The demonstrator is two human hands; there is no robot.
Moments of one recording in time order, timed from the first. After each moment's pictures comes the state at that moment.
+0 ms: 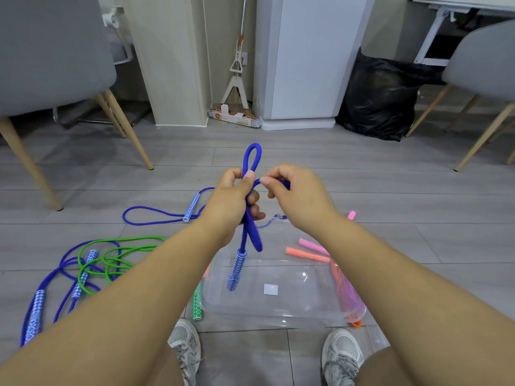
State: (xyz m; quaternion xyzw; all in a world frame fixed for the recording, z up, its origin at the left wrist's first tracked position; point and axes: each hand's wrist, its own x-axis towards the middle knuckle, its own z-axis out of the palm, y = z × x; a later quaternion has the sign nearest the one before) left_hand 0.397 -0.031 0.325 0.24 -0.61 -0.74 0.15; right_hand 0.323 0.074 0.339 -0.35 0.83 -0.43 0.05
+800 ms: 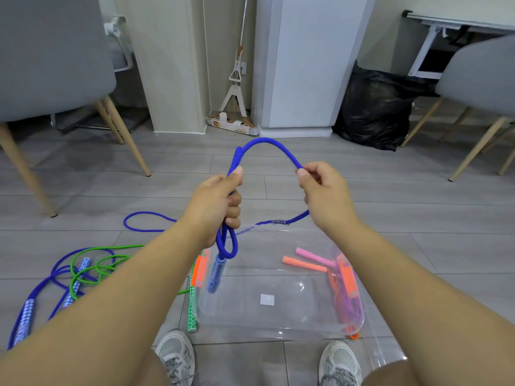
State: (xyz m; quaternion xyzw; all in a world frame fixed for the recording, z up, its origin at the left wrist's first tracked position) left_hand 0.403 -0.048 0.340 0.24 -0.55 -0.79 0.15; right_hand 0.294 0.091 0.337 -0.24 0.78 -0.58 0.02
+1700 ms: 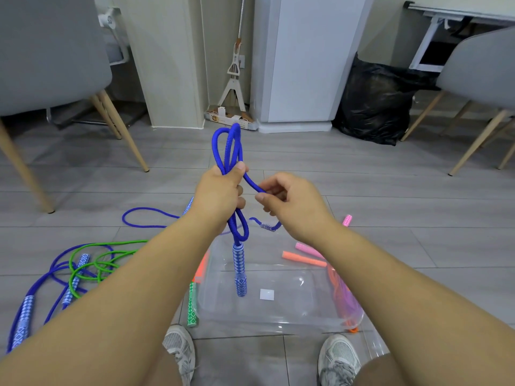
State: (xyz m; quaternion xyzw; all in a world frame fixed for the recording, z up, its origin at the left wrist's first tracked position) left_hand 0.387 -0.042 0.340 0.27 -0.59 -0.73 0.22; right_hand 0.320 0.074 0.329 -0.37 0.79 -0.48 0.10
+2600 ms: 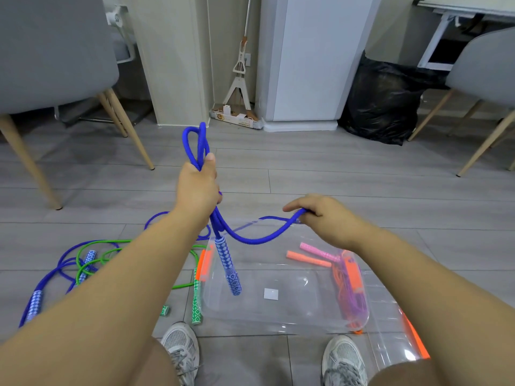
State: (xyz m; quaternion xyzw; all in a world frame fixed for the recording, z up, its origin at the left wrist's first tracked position) left_hand 0.387 -0.079 0.327 0.33 -0.57 -0.68 0.31; right_hand 0.287 0.112 0.319 -0.42 0.86 -0.25 0.15
